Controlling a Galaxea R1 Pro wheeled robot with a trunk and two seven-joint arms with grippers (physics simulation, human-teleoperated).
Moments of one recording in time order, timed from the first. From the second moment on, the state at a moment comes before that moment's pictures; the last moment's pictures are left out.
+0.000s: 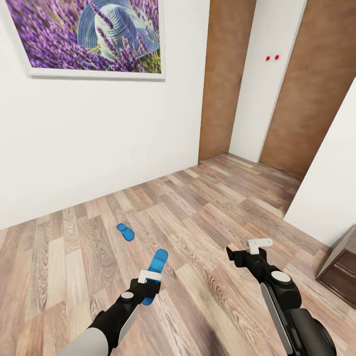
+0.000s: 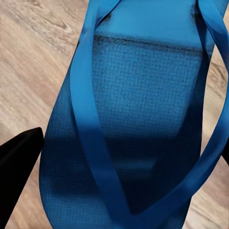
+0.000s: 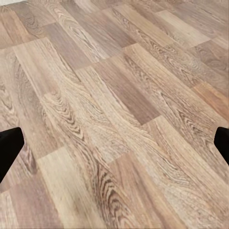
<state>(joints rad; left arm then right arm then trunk) -0.59 -0.11 -0.19 -0.42 0.00 0.05 0.02 -0.28 -0.04 0.03 -1.58 -0.01 0.61 0.02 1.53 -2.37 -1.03</state>
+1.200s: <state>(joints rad) -0.59 -0.11 -0.19 -0.42 0.00 0.05 0.02 -0.28 -0.05 0.03 -1.58 0.00 0.61 0.02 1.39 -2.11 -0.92</state>
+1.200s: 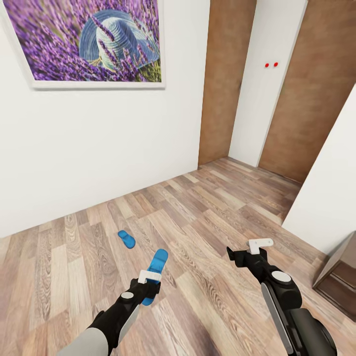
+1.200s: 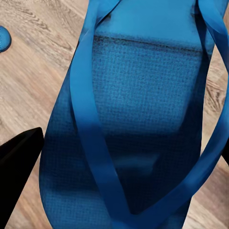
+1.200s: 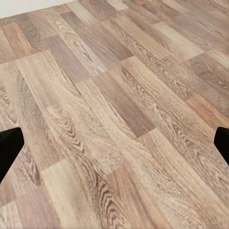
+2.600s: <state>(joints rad) -0.59 -0.11 -0.19 -0.42 0.00 0.05 0.02 -0.28 -0.05 0.03 -1.58 0.00 0.61 0.02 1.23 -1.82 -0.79</state>
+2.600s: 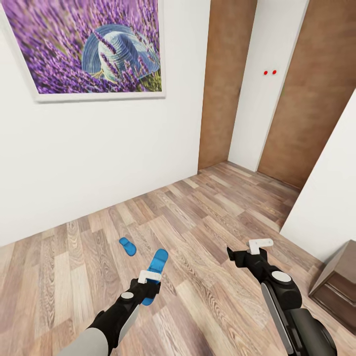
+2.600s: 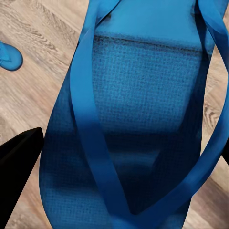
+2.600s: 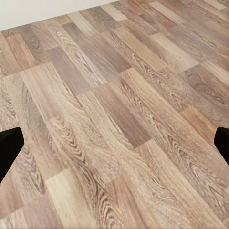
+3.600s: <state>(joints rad) -0.57 -0.09 -0.19 -0.37 -0.01 0.06 -0.03 -0.28 -0.06 0.08 -1.62 0.00 0.63 0.03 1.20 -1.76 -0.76</state>
